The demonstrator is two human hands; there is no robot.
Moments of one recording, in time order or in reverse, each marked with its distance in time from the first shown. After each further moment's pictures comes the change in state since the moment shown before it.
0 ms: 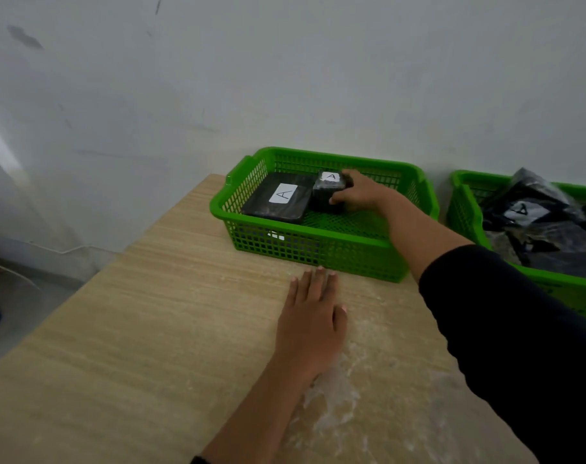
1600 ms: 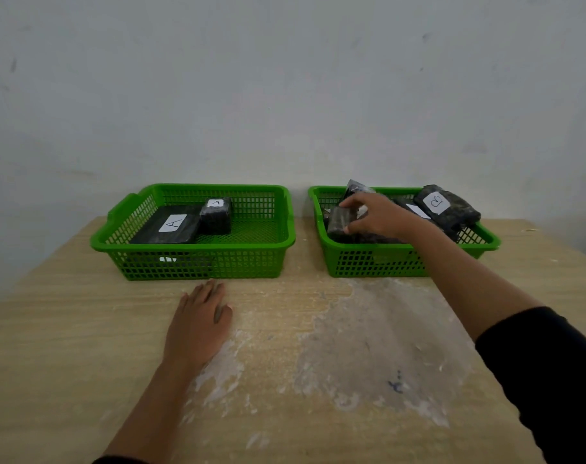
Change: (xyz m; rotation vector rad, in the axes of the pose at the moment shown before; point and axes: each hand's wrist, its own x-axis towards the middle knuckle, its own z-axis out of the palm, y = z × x) left_hand -0.006 0.005 -0.009 -0.072 0.048 -0.011; right_hand -0.219 0.084 -0.159 -0.317 0.283 -0.095
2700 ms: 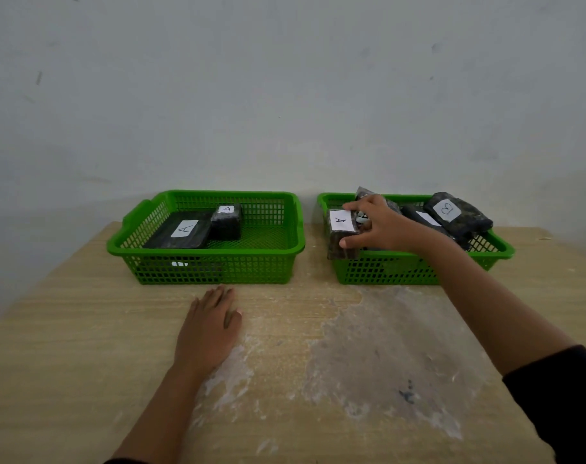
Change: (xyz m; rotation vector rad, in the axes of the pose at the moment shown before) left_hand 0.003 -0.007 0.005 -0.002 0.007 0.026; right_hand -0.024 -0.025 0.001 -0.067 -0.088 -0.031
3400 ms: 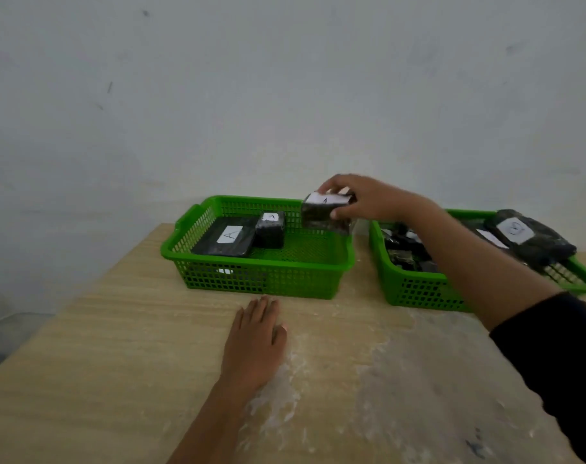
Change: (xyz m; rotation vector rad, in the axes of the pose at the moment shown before) left_hand 0.001 0.000 0.002 0.058 -0.033 -0.021; right_hand 0.096 -0.091 0.008 -0.113 -0.048 -0.275
